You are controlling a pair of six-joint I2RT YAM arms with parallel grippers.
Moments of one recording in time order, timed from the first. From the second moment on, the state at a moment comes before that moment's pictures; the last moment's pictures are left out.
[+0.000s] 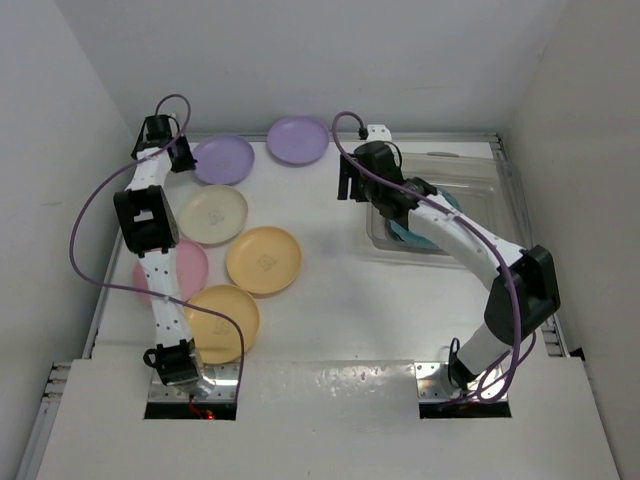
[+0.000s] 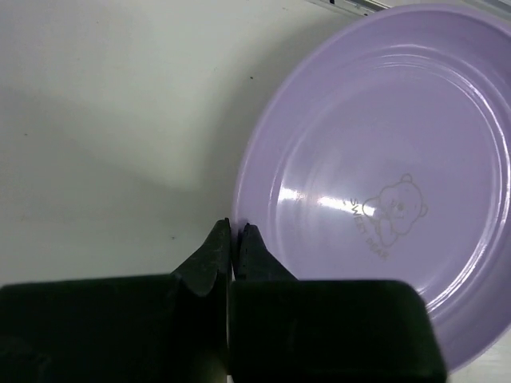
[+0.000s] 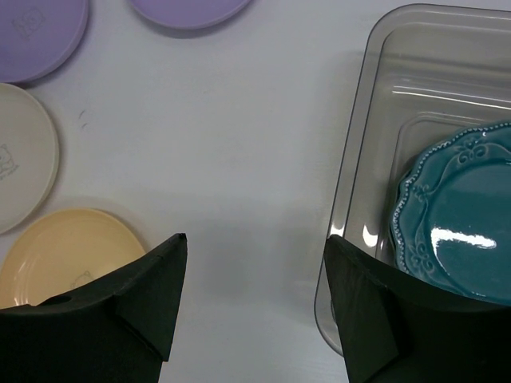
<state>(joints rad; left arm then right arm) 0.24 2.57 2.28 -0.49 0.14 -0.17 0.59 1.62 1.34 -0.32 0.33 0.37</state>
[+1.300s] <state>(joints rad) -0.16 1.80 1.84 -0.73 0.49 0.17 0.47 1.66 1.29 -0.19 -0.14 0.44</state>
